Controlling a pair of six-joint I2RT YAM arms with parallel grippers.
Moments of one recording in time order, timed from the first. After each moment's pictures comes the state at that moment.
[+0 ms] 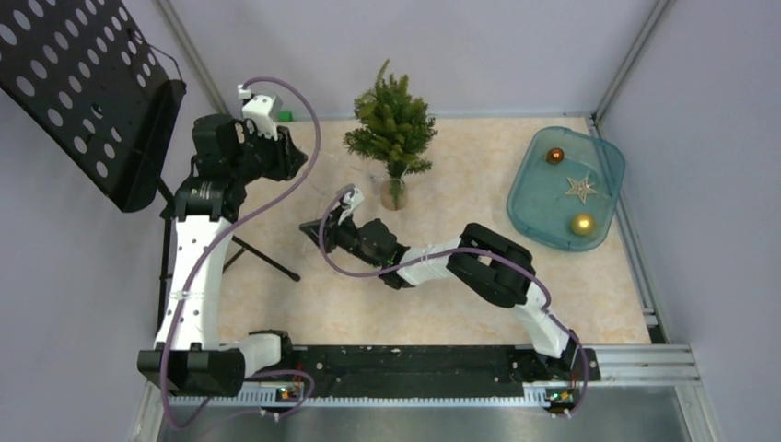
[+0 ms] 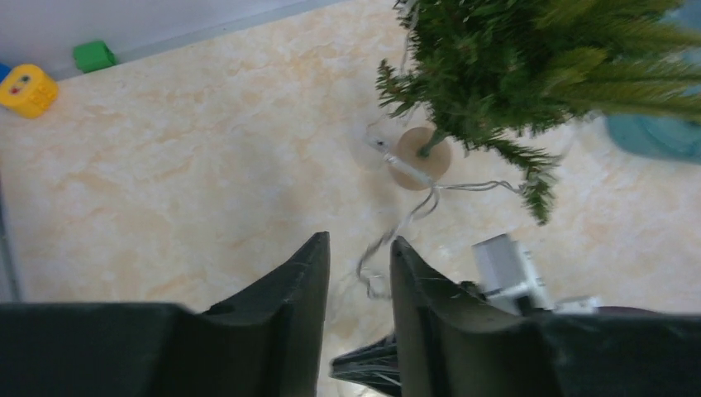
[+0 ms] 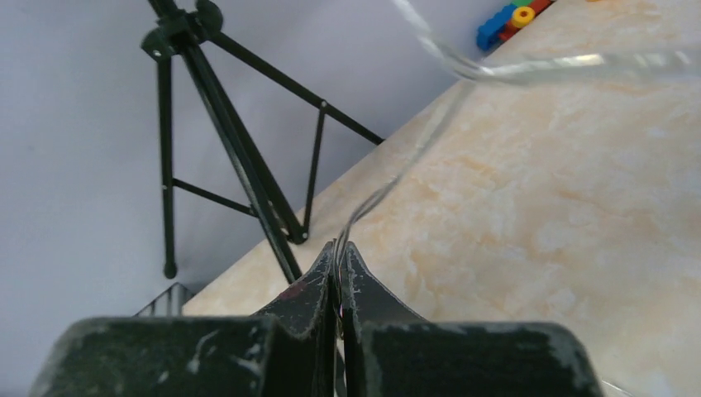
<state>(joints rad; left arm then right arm) -0.01 1.17 1.43 -0.64 0.44 0.05 1.11 2.21 1.29 1.07 0.07 0.49</state>
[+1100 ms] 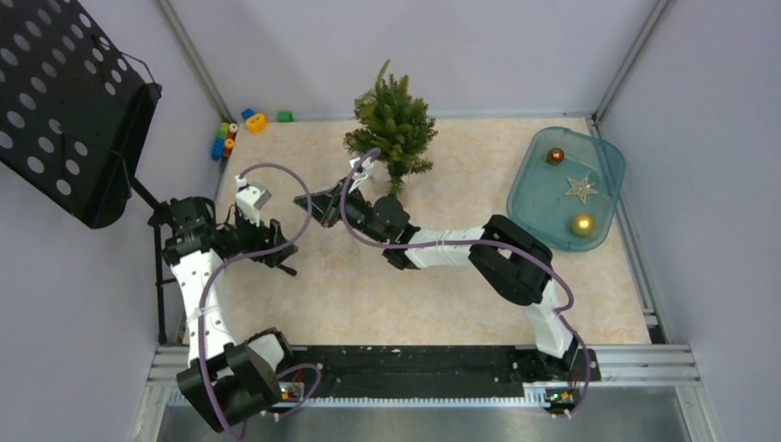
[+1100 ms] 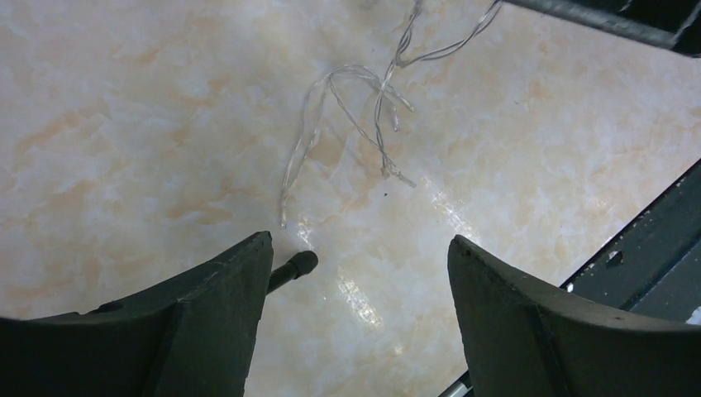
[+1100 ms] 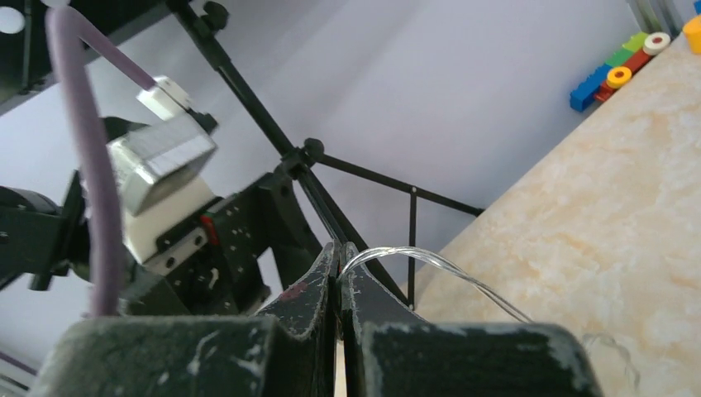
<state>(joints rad) 0.47 1.03 0.96 -1.01 0.90 0.74 1.03 2.10 1.34 1.07 -0.06 0.77</state>
